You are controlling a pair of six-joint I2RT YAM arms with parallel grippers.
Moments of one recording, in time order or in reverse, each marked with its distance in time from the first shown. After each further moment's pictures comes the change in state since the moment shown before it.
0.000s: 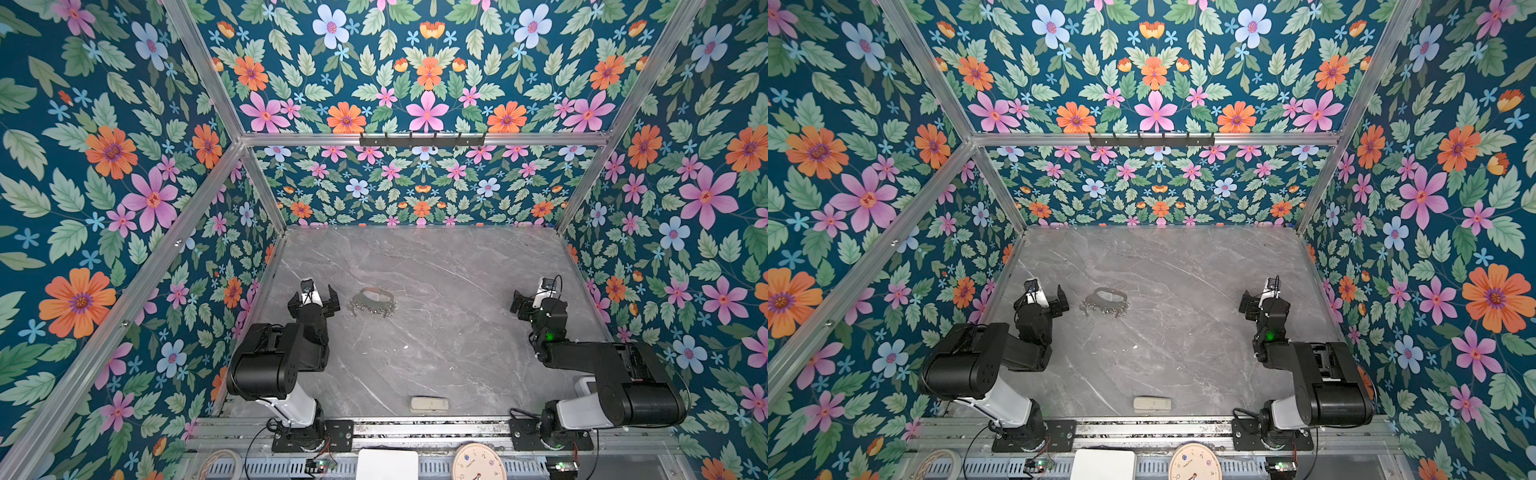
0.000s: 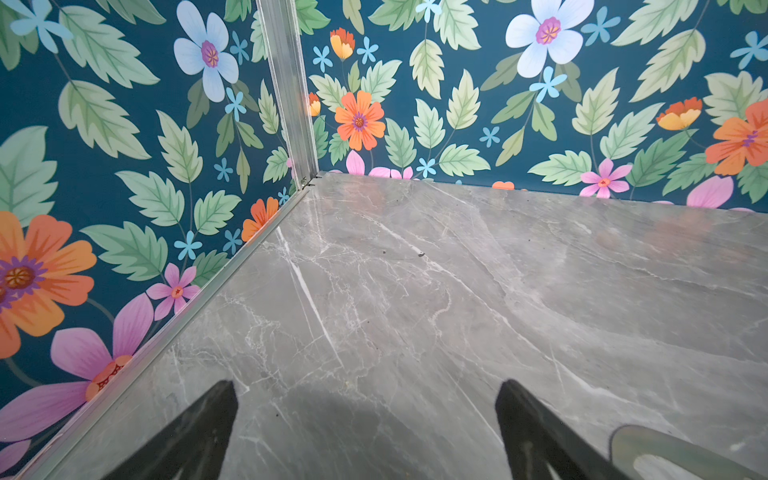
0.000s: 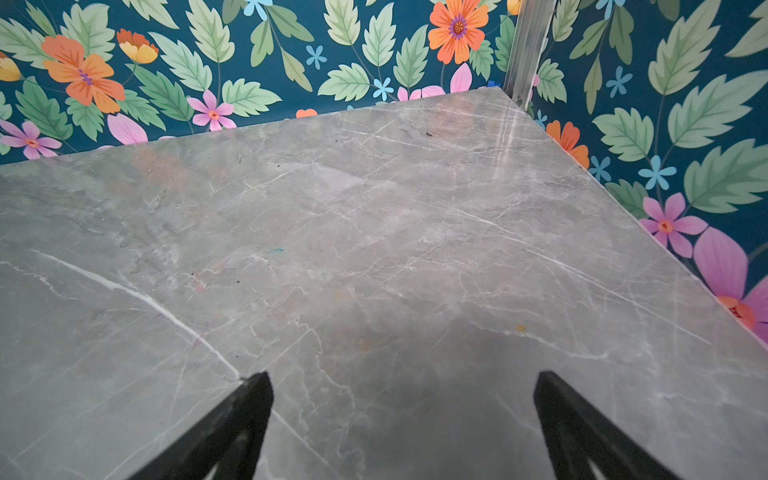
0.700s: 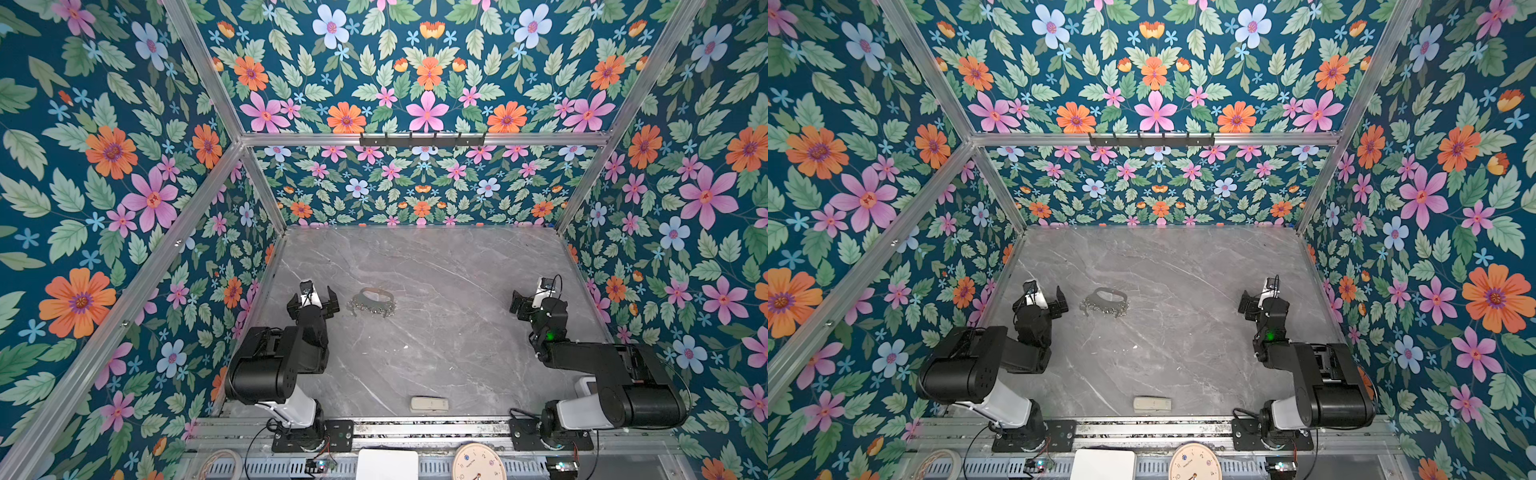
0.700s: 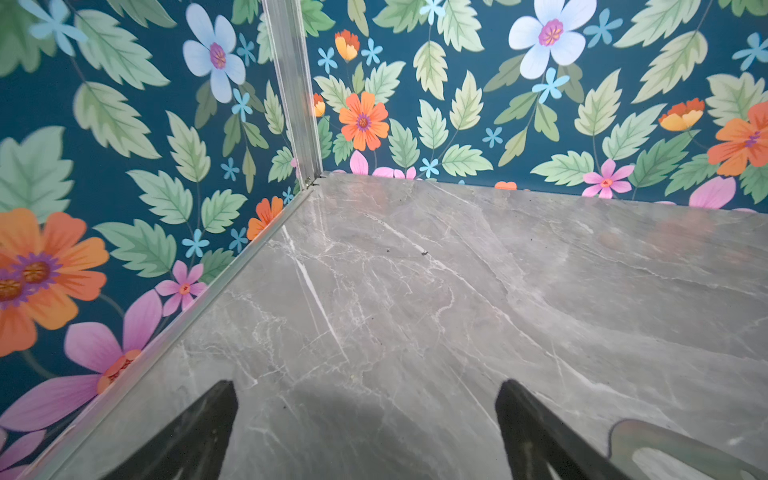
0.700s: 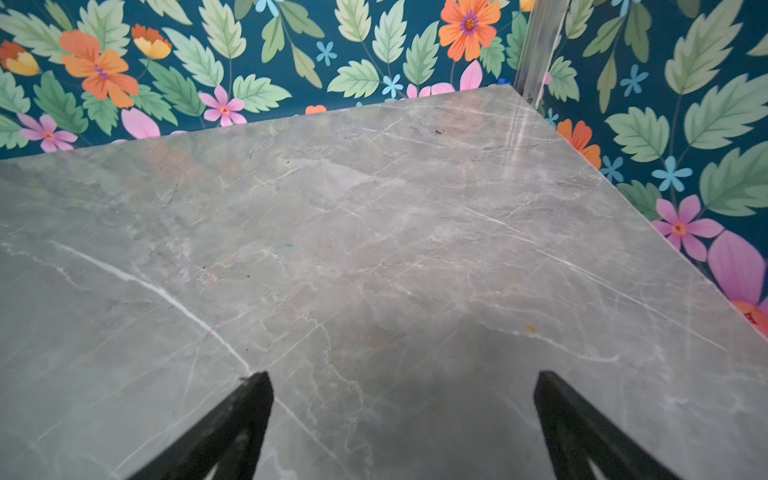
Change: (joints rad) left arm 0.000 -0.067 -0.034 -0.009 -0.019 -0.001; right arm 0.000 -0.042 0.021 -0.066 -0.051 -0.019
